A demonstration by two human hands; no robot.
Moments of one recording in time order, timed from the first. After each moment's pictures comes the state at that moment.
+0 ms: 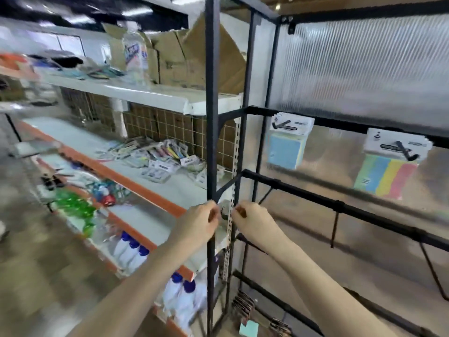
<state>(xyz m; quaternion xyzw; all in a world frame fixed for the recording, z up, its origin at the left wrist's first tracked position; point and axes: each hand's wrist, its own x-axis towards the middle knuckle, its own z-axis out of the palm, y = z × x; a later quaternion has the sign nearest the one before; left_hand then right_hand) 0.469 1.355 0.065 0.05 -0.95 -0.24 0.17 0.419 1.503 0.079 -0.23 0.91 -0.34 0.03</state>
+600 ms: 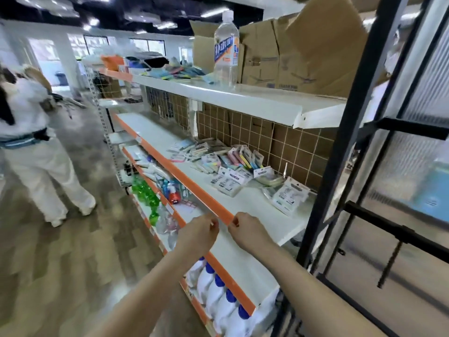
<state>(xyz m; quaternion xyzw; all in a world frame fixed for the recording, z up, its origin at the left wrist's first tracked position) 0.440 1.151 0.026 0.27 -0.94 -0.19 0.09 0.349 1.259 0.024 -0.33 0.90 -0.28 0.11</state>
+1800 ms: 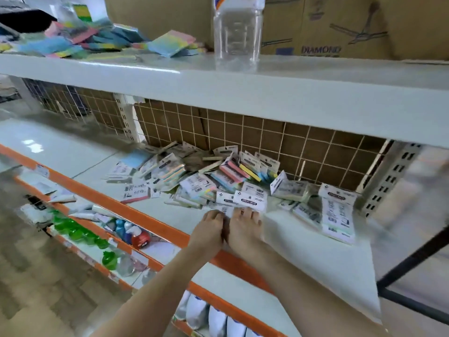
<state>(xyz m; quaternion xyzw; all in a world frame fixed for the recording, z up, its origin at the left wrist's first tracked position) 0.193 0.901 -0.059 0.01 -0.98 -0.19 -0.02 0.178 1.009 -0.039 -0.12 0.99 -0.09 0.07</state>
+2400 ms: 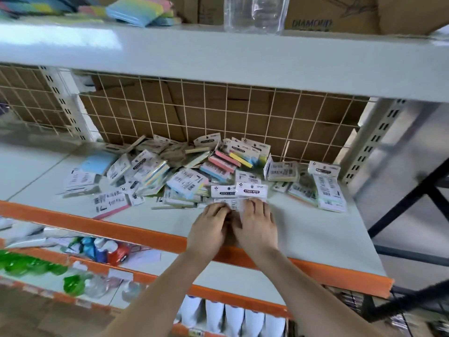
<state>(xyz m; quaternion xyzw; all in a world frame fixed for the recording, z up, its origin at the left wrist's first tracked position) 0.179 0.866 -0.087 -0.14 -0.96 -0.24 0.09 0.188 0.997 -0.075 0.02 0.99 -0.12 -0.08</state>
